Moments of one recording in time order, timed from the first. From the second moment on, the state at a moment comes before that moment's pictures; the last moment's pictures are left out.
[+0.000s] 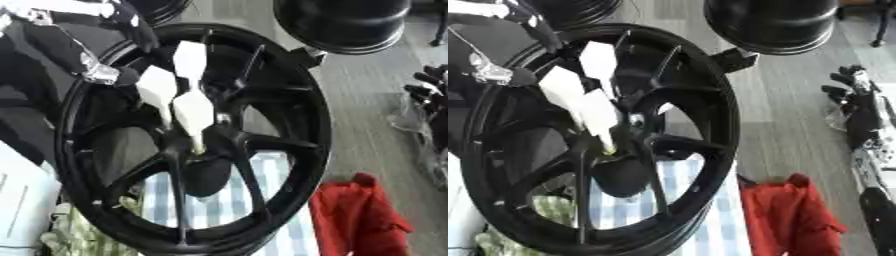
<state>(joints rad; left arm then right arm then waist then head) -1.25 0.64 -0.61 -1.27 -0.12 -0.29 -0.83 -0.25 -0.50 -0.25 -1.44 -0.44 -0.10 -0.16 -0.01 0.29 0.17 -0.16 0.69</state>
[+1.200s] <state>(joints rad) -1.25 0.62 -0.64 -1.26 -0.19 -0.32 -0.80 -0.25 -0.50 -0.24 -1.43 -0.44 -0.09 -0.15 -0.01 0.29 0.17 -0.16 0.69</state>
